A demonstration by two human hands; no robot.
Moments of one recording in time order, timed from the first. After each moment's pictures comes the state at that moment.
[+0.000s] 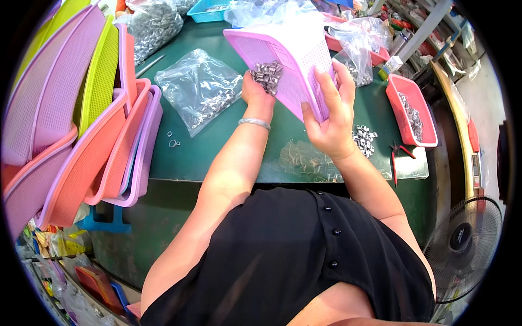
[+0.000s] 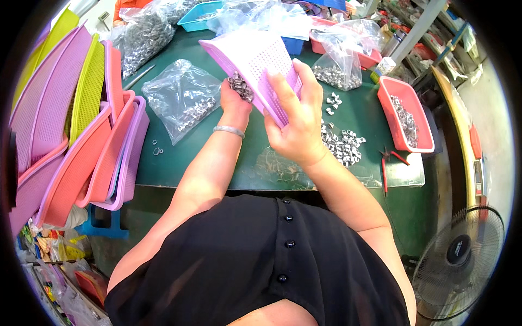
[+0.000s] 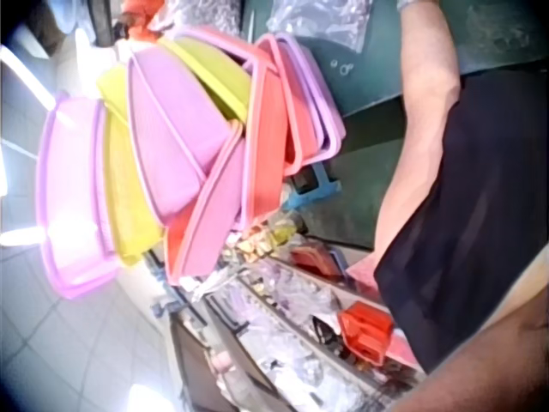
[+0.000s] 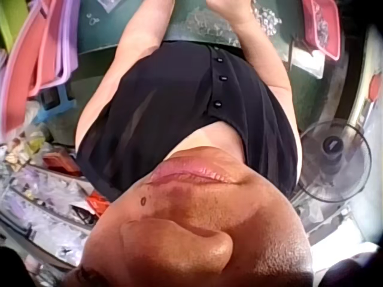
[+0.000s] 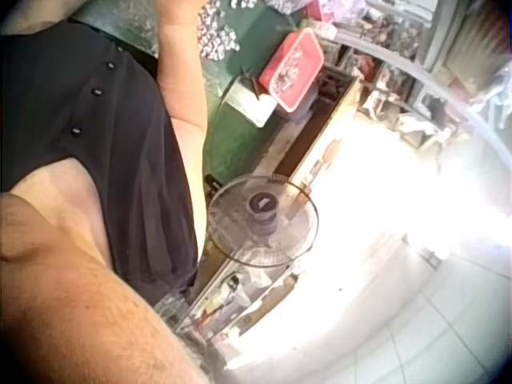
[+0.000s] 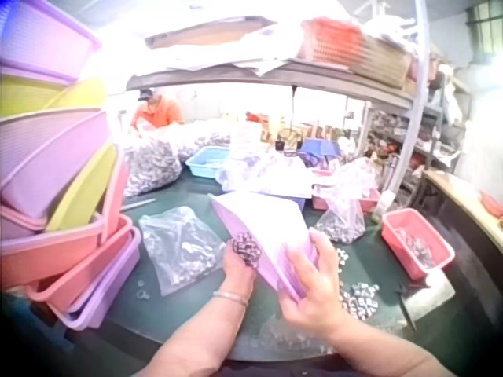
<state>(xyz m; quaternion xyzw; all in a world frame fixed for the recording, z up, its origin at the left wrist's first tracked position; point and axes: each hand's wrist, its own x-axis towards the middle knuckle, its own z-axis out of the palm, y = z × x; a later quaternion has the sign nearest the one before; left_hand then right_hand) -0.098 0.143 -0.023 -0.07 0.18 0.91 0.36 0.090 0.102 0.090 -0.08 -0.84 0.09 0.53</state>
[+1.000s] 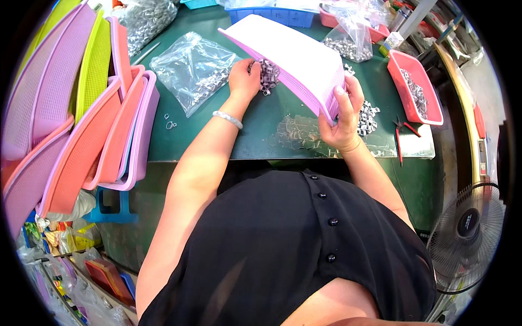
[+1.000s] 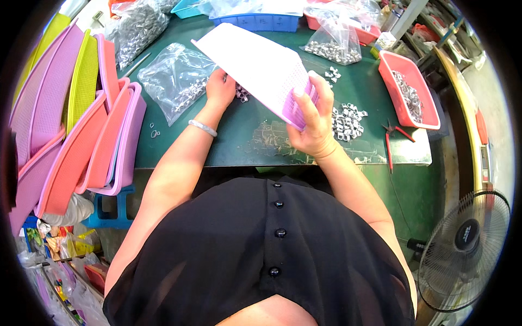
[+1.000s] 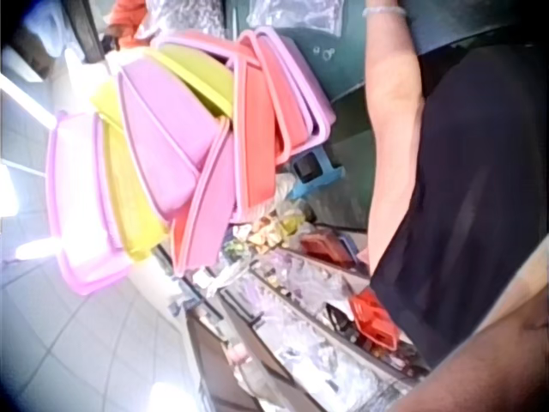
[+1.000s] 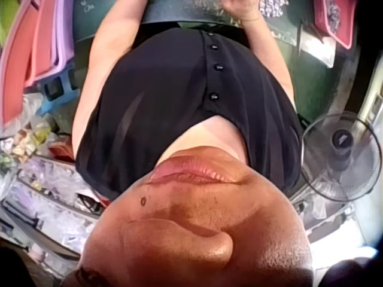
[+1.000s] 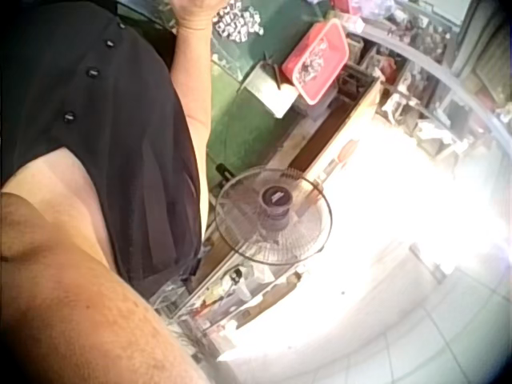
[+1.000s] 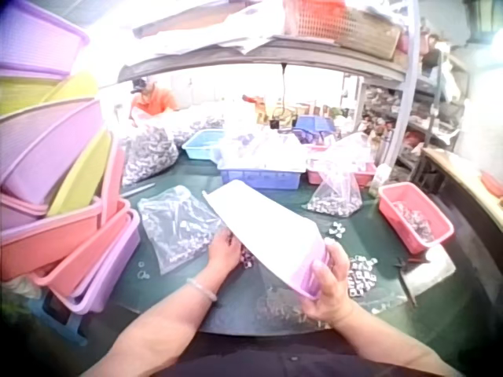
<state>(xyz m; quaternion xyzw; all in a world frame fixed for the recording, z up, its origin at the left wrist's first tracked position) -0.107 0.083 -0.046 0.40 0.75 0.53 0.03 0.143 0.119 0.019 -0.01 -0.82 0.08 0.56</state>
